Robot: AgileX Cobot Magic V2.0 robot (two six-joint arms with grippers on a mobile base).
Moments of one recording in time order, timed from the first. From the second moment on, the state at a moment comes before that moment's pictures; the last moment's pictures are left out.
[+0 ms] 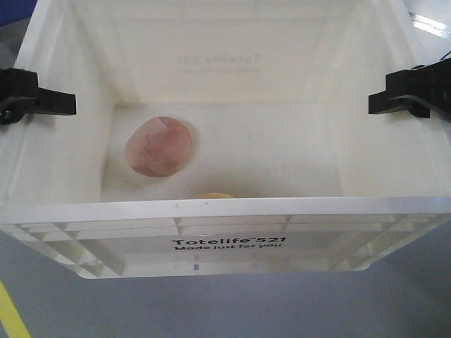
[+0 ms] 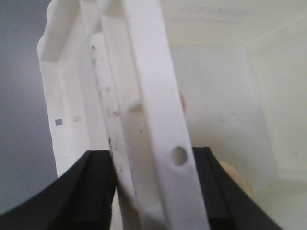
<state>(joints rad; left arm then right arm) -0.14 1.06 -1.09 -0.58 0.95 0.16 0.13 1.14 -1.17 0.37 1.01 -0.11</state>
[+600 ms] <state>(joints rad) -0.14 1.06 -1.09 -0.58 0.95 0.16 0.13 1.14 -1.17 0.37 1.01 -0.11</state>
